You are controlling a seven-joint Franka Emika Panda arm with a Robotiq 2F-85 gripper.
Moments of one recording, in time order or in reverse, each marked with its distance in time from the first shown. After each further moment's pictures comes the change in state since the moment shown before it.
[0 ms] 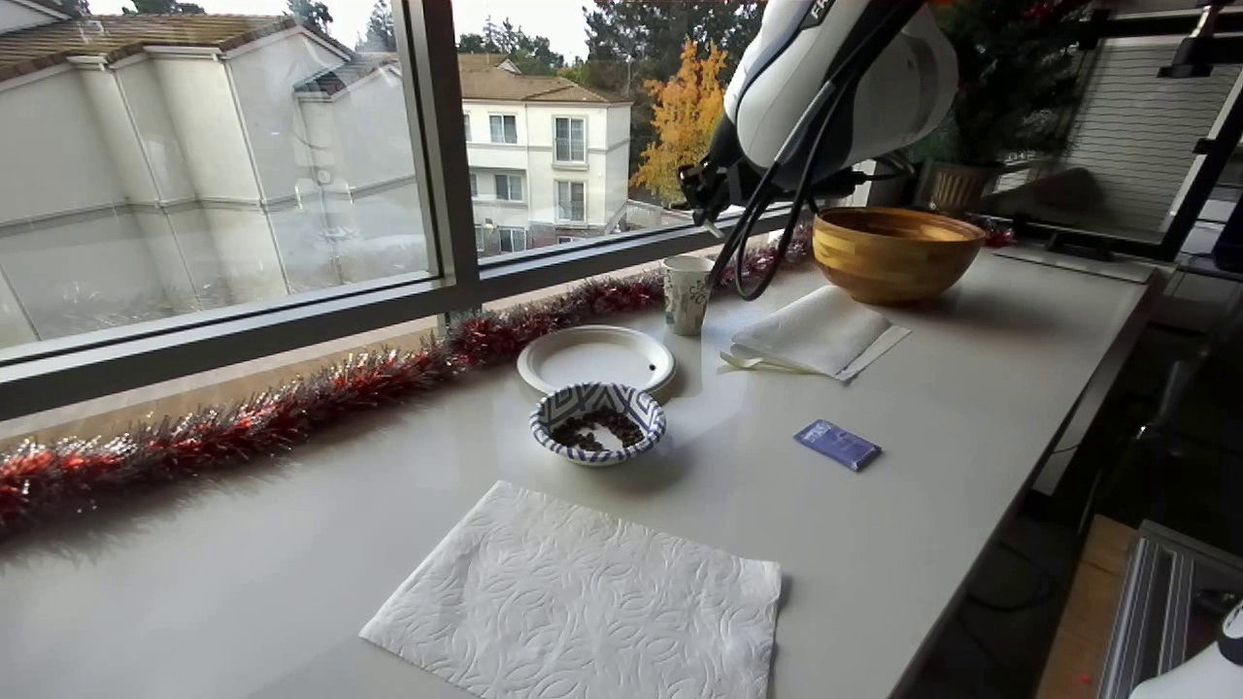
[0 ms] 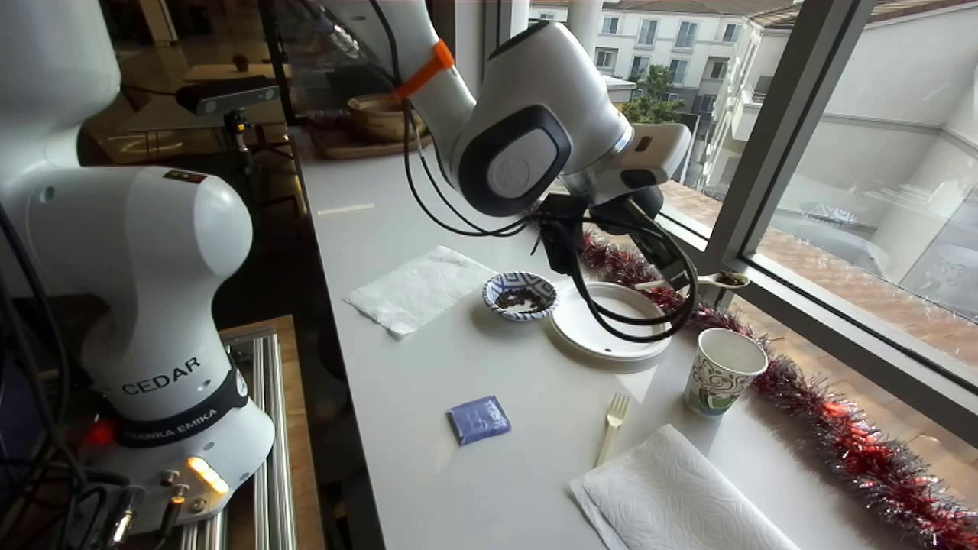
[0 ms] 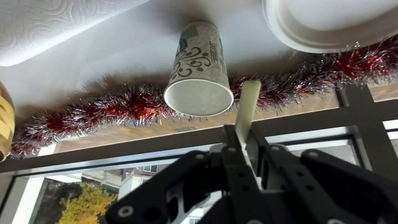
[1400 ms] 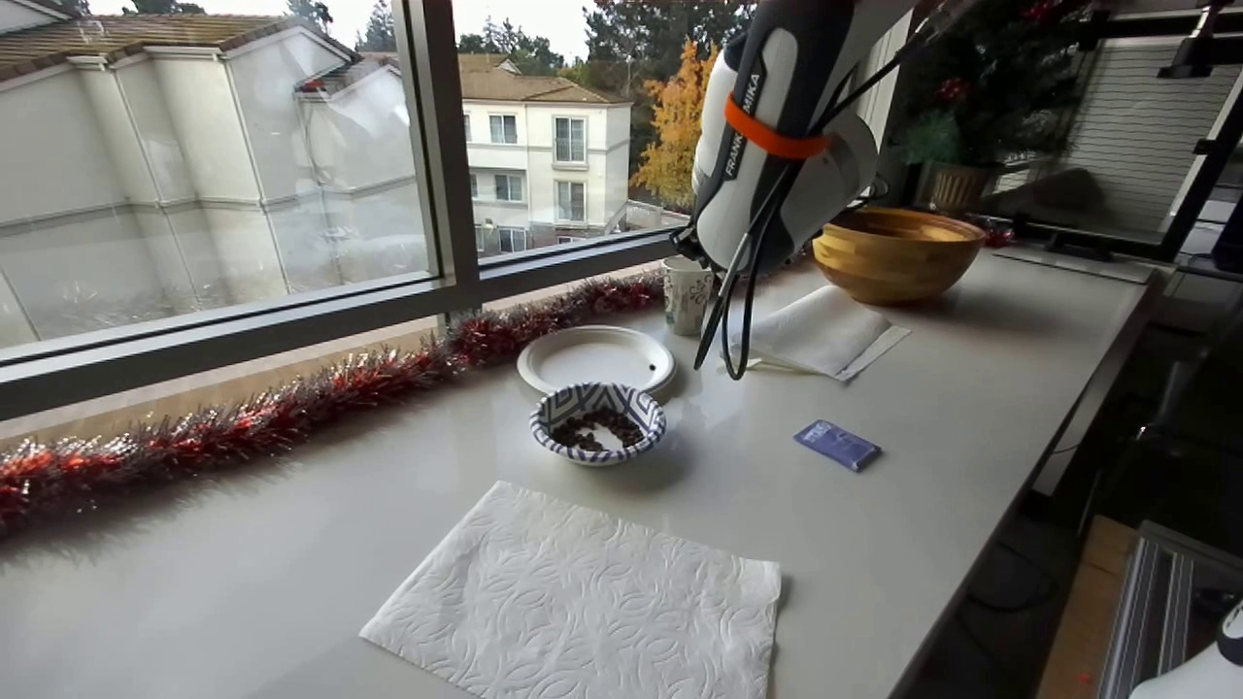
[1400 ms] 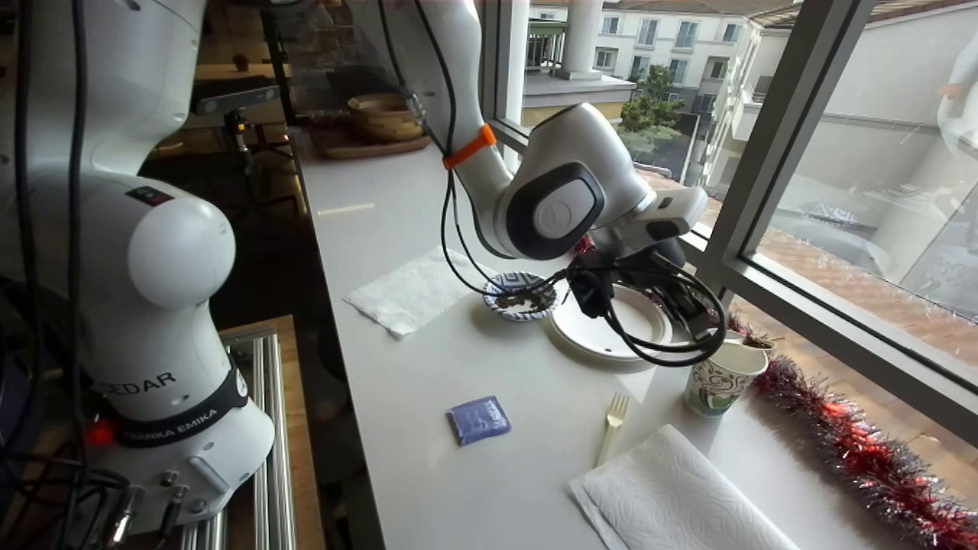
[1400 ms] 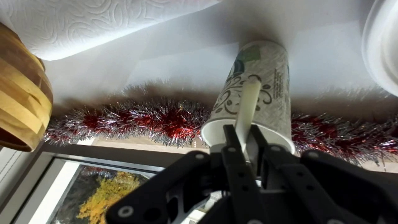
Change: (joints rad) arm -0.434 0.374 0.409 0.163 0.017 -0.003 0.082
